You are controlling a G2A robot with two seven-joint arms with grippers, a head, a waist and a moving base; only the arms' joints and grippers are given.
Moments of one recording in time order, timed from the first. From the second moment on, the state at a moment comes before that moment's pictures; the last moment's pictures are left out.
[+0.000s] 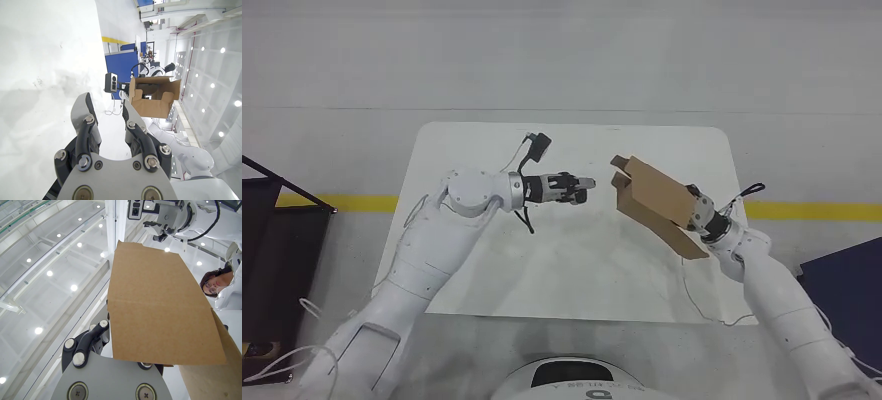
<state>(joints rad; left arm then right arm) 0.98 -1.25 -1.00 -1.35 -0.19 0.03 -0.95 -1.29 -1.00 1.15 -1.23 1.81 0.79 0.95</state>
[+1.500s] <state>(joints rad) 0.86 -1.29 -0.88 -1.26 -0.26 -0.03 -0.99 -1.31 -1.04 1.20 -1.25 1.78 0.85 0.90</state>
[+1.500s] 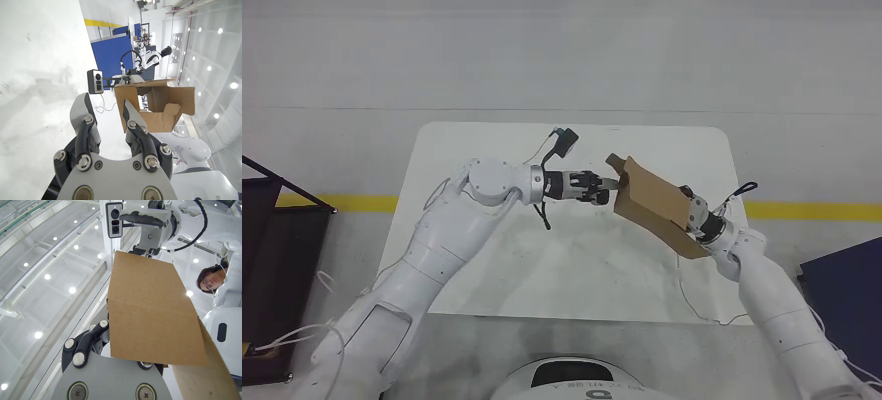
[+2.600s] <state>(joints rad) 0.84 -1.32 -0.81 -1.22 -0.25 -0.01 -0.98 -1.31 -1.06 1.21 -1.22 1.77 0.88 0.91</state>
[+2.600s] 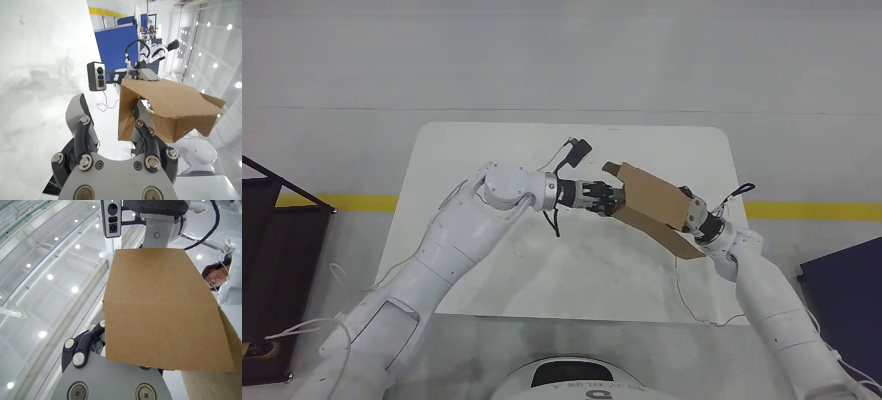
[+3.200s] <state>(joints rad) 0.83 -1.30 -0.89 -1.24 -0.25 0.00 -0.98 -1.27 -1.08 1.21 -1.15 1.92 0.95 0.87</state>
